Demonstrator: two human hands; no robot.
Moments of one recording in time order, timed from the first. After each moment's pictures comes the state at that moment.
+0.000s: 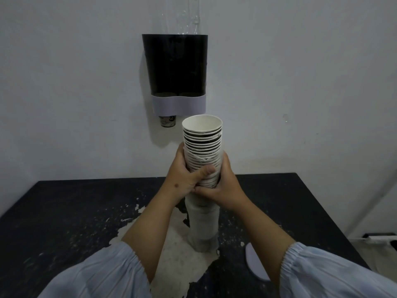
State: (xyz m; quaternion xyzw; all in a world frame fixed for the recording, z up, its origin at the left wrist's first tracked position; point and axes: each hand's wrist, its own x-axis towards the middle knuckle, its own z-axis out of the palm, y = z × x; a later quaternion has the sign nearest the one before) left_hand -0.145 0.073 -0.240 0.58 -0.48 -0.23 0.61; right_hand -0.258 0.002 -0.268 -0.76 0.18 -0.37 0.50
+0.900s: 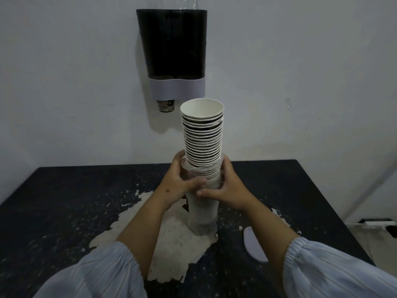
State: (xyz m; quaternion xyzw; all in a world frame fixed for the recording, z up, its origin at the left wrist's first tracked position) left_hand -0.141 0.093 -0.283 0.62 -0.45 -0.34 0.55; right_hand -0.281 -0.003 -0.300 -0.77 0.20 -0.26 0.55
